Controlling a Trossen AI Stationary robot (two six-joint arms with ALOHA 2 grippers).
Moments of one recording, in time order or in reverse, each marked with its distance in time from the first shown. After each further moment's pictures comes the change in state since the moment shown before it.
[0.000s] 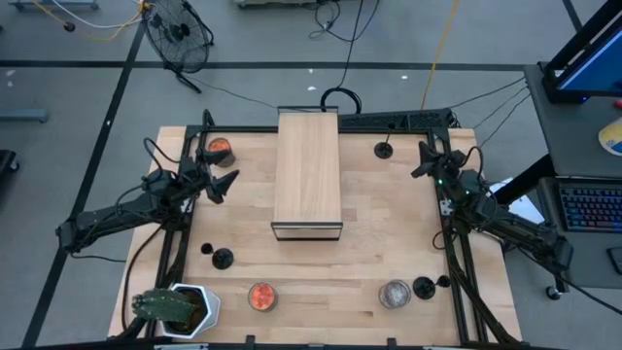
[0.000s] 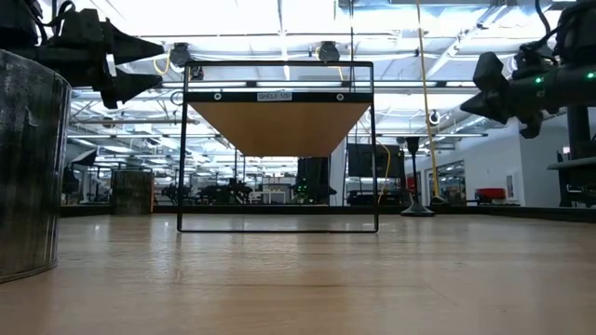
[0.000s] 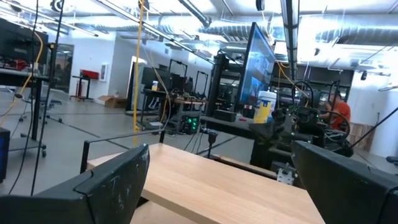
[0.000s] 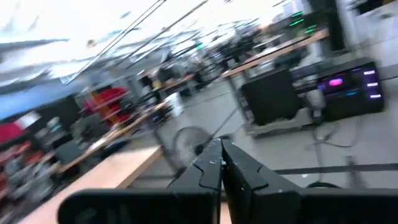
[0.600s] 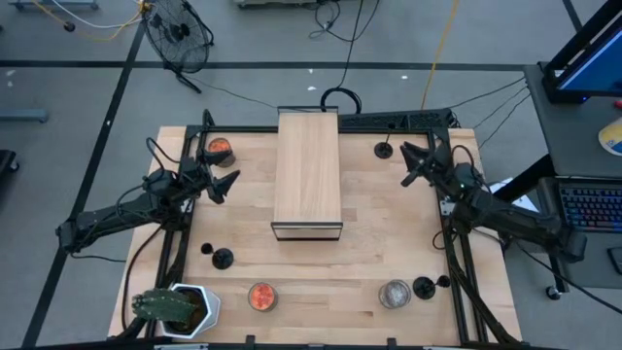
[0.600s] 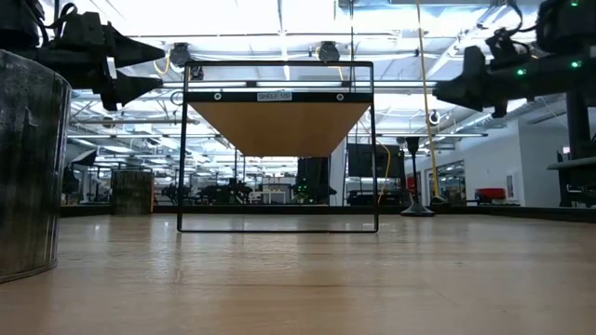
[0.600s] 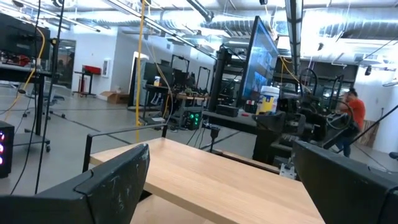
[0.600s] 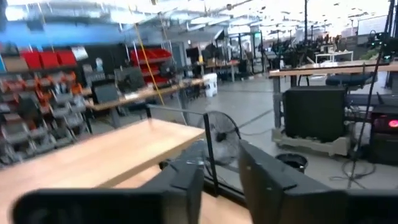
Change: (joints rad) left arm 0.000 0.000 0.000 -0.023 -0.005 0.000; right arm -0.001 0.310 0.088 0.206 -0.241 -0.286
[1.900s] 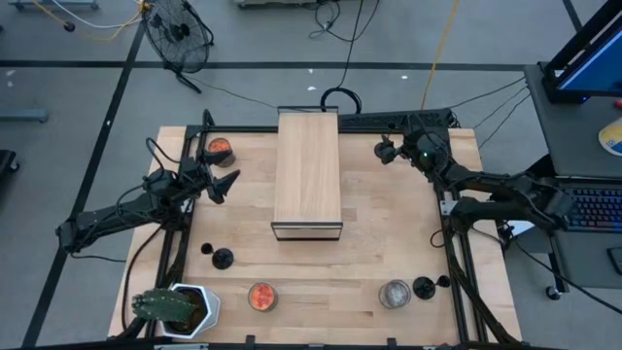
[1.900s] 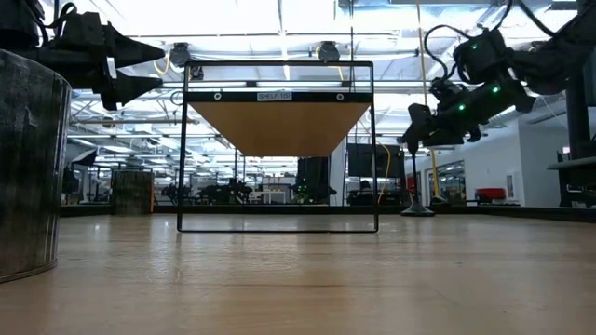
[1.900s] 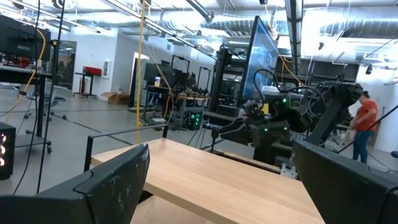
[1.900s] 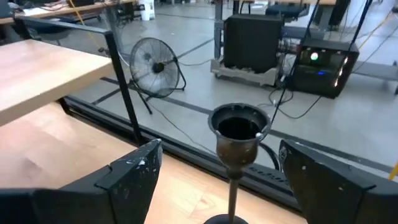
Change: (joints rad) left arm 0.000 0.000 0.000 0.001 -0.001 0.008; right arm -0.200 0.664 0.215 0.091 0.046 0.004
